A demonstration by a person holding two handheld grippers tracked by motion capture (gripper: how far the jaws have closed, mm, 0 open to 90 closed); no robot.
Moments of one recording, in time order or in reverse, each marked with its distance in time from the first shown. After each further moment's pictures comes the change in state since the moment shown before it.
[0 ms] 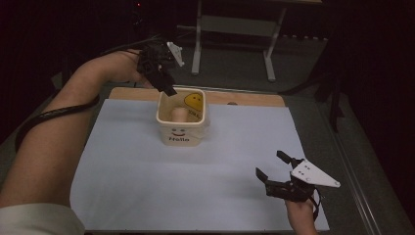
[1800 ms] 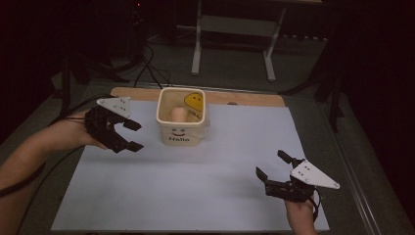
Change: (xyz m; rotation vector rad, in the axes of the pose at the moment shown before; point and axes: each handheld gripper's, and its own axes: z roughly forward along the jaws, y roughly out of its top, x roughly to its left) left arm -0.106 -0.135 0.007 -0.234 -0.096 -0.142; right arm 0.003 0.001 -0.001 -0.005 -0.033 -0.008
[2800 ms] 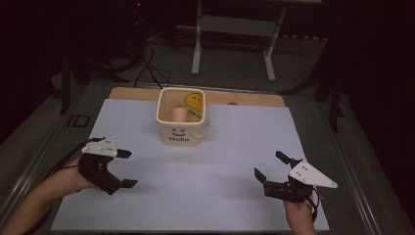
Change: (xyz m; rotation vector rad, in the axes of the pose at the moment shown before) left arm -0.047 -0.091 0.051 -0.184 0.002 -0.154; right arm 0.002 -0.001 0.002 0.018 0.015 -0.006
